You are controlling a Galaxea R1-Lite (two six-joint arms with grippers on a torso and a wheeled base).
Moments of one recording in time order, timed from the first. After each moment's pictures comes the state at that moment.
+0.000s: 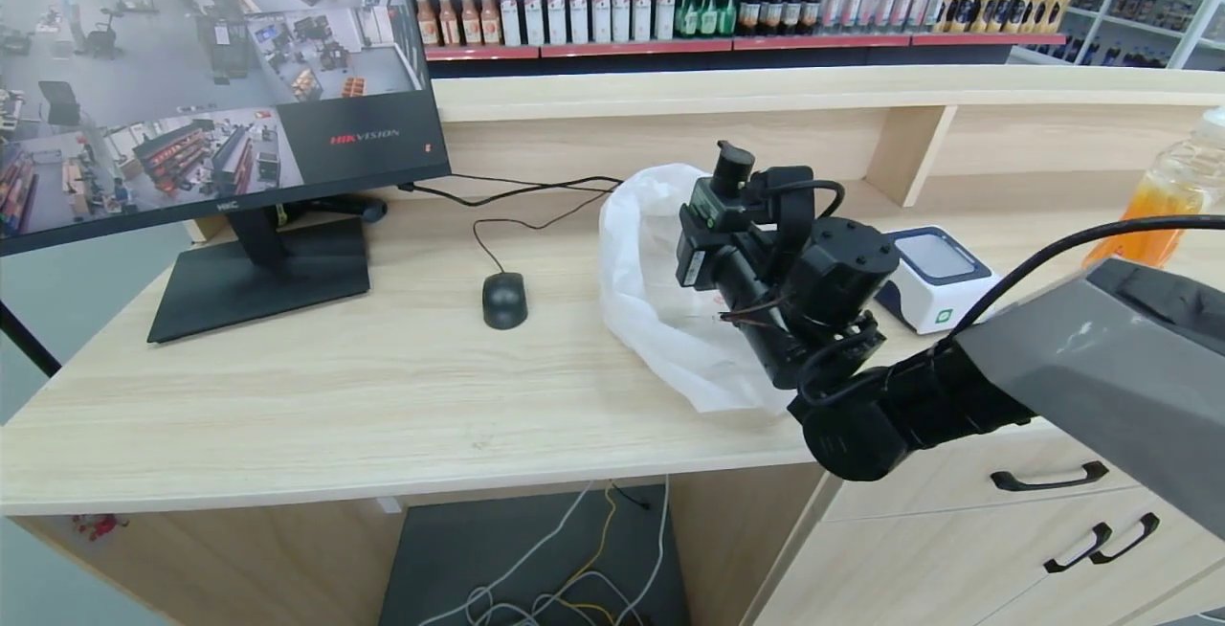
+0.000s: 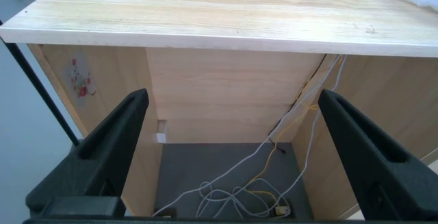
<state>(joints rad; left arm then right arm) 0.00 0.00 0.00 0.00 0.01 0.01 0.57 2.21 -1.21 -1.33 -0.31 -0.05</state>
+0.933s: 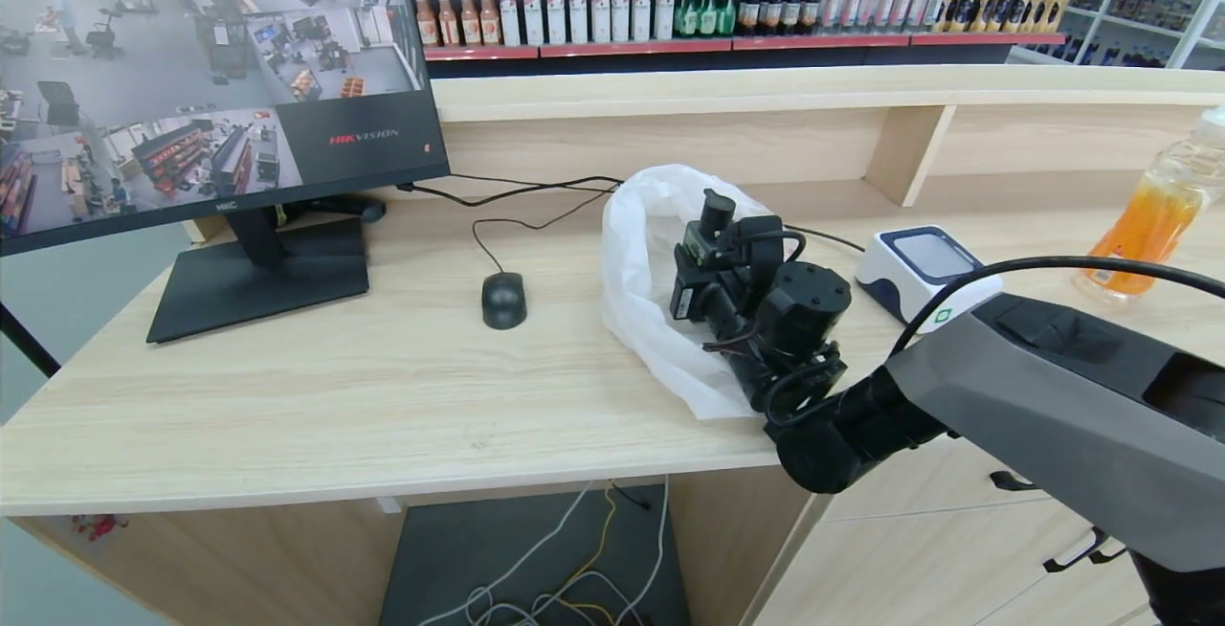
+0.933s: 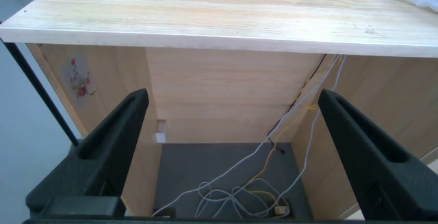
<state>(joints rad) 0.00 0.00 0.00 0.00 0.01 0.00 0.55 2.35 -1.25 -1.37 -0.31 -0.07</state>
